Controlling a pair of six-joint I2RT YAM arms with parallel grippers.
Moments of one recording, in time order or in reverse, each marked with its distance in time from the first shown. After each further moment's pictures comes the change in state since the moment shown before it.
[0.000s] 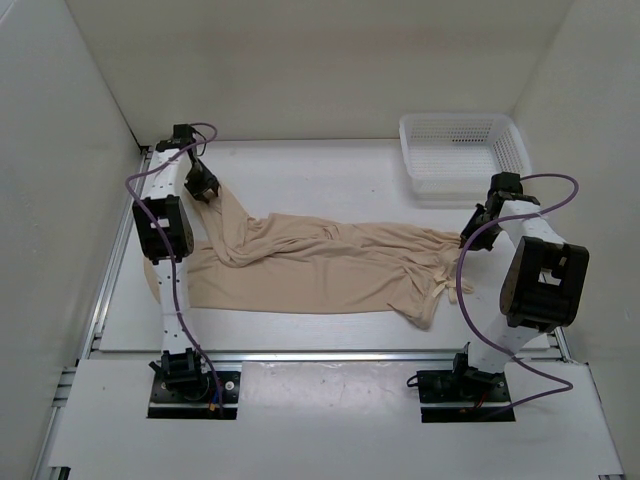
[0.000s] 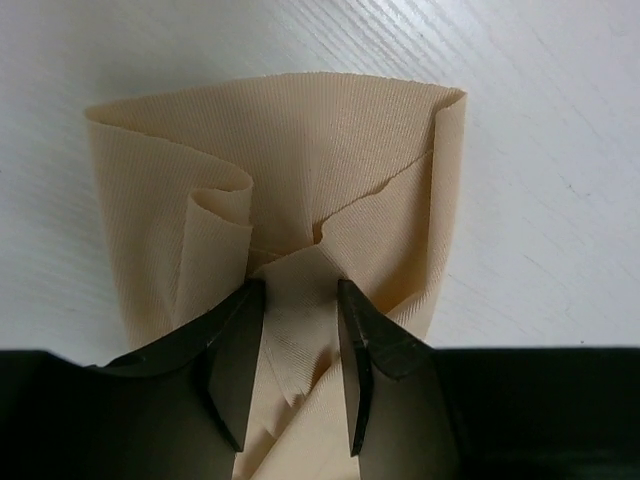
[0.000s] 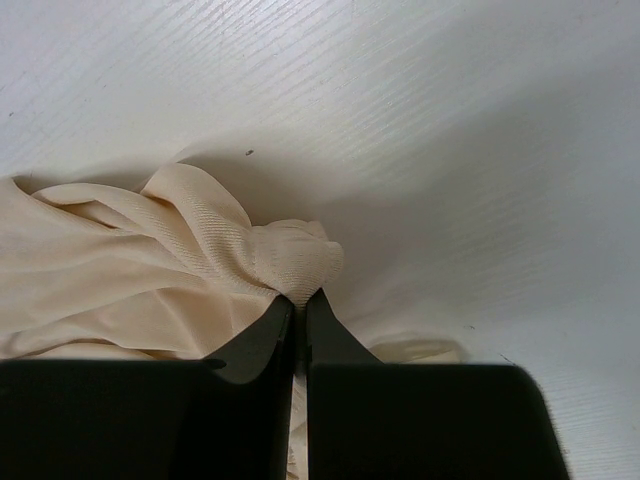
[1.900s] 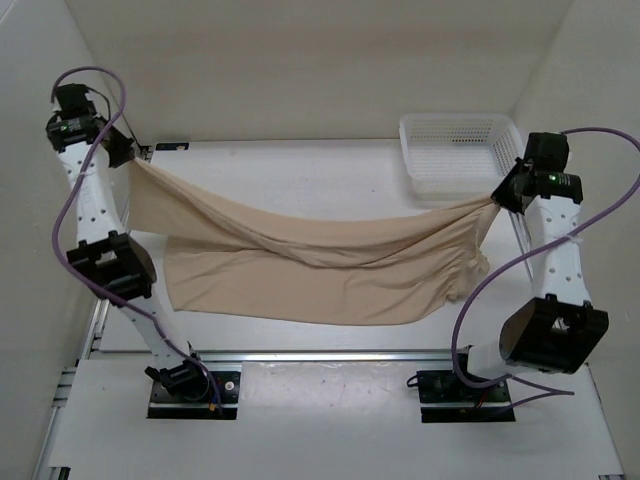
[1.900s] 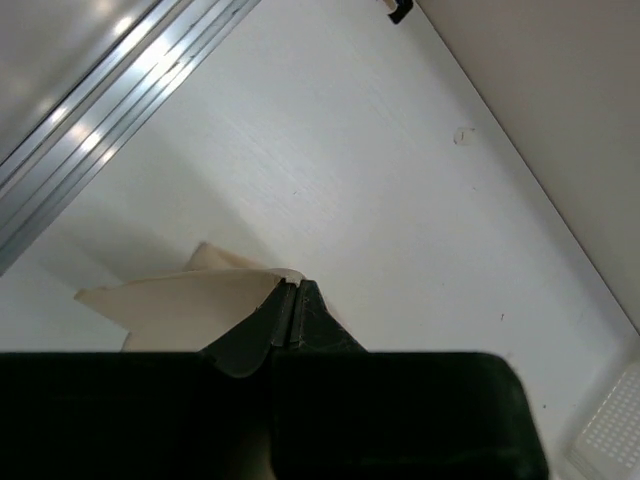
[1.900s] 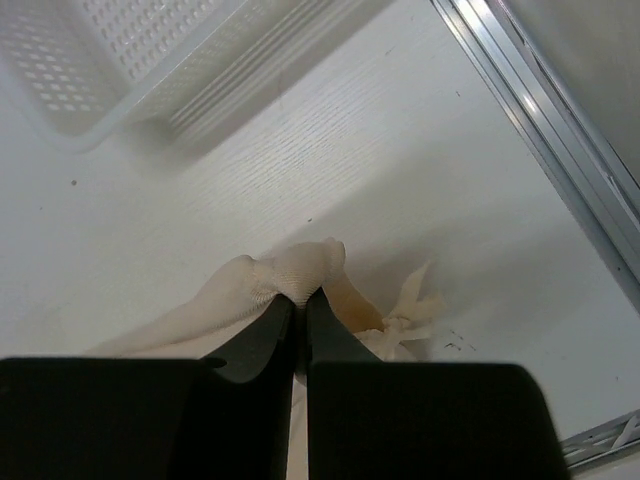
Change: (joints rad) left arm 0.286 -0.673 -0.203 -0.041 0.039 0.061; right arm 0.000 -0.308 0.282 -0.182 0.169 0.034
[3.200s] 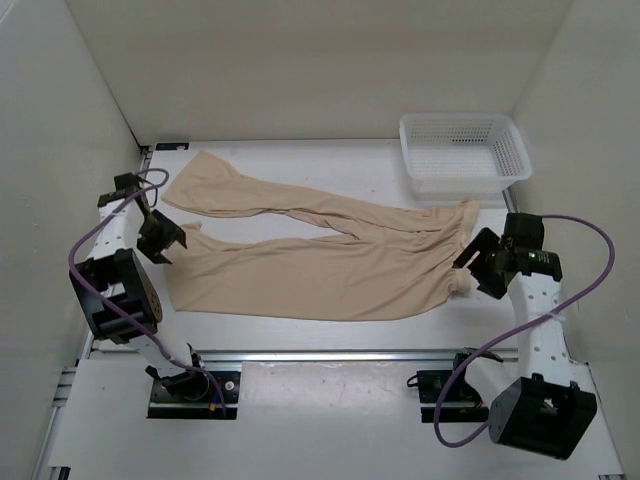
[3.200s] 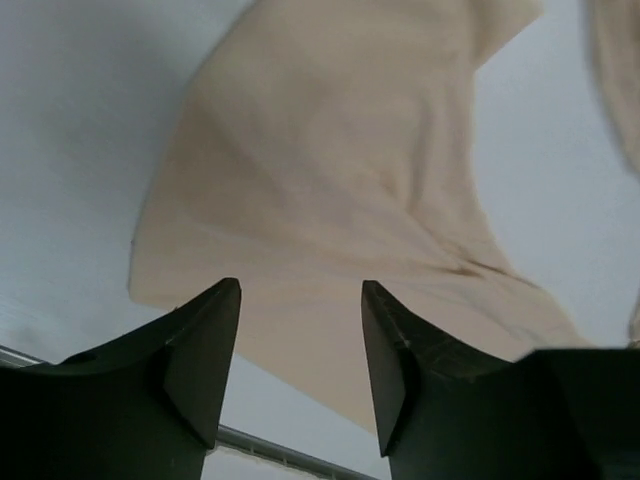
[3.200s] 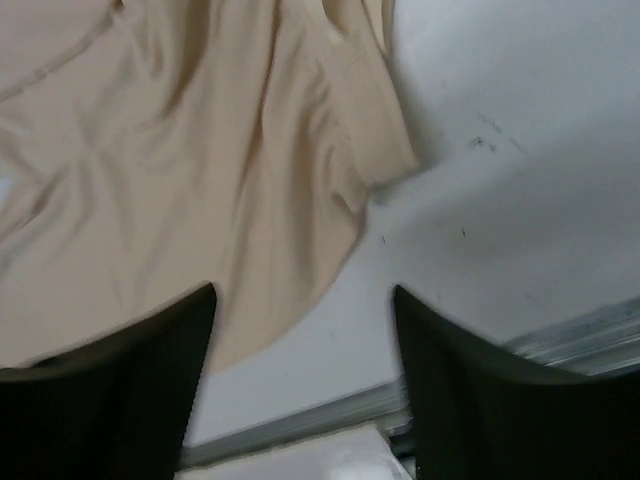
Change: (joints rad) left arm -0.063 -0.217 -0.795 0.087 -0.003 -0.029; right arm -0.001 -0.364 -0.552 -0.028 -0.179 0.090
